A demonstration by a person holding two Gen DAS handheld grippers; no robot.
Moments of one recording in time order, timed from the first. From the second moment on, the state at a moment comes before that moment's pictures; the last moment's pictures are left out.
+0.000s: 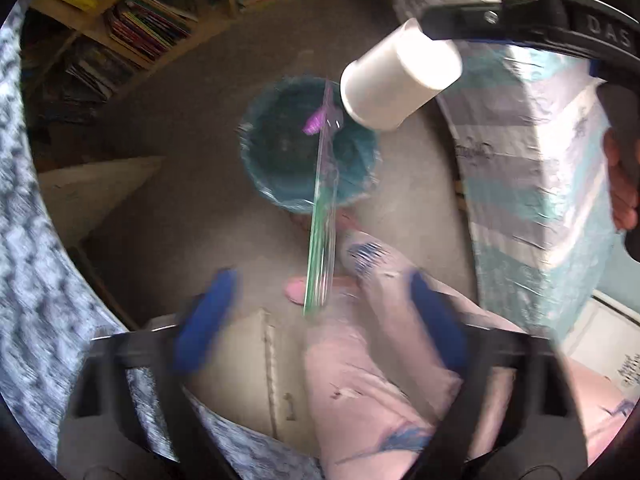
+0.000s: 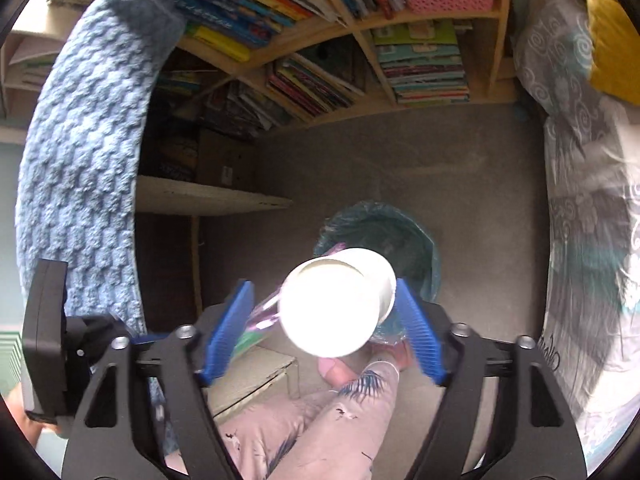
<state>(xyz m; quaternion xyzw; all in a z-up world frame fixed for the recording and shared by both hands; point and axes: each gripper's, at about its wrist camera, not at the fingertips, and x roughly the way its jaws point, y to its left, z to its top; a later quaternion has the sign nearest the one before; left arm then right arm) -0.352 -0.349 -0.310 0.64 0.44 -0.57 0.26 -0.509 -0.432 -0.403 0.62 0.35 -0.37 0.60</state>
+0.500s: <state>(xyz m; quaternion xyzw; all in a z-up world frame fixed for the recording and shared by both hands) -0.325 -0.355 -0.274 0.59 0.48 -0.57 0.30 -0.518 -0.443 -0.377 0.60 0.35 -0.36 0.62</state>
